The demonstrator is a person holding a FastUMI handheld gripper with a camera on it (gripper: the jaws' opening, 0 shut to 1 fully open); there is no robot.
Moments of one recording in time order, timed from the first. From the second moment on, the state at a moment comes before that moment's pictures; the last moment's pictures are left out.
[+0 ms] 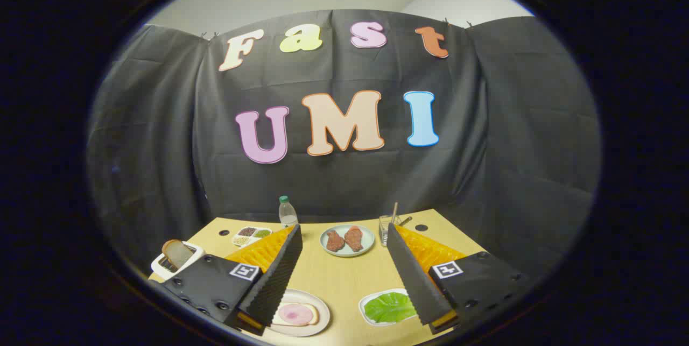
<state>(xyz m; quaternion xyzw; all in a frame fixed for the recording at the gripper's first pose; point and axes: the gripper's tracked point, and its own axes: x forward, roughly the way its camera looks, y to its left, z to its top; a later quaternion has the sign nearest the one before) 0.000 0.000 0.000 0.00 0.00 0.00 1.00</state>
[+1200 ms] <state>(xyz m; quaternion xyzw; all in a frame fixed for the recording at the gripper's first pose) 0.009 -0.002 -0.012 -0.01 0.03 0.04 1.00</state>
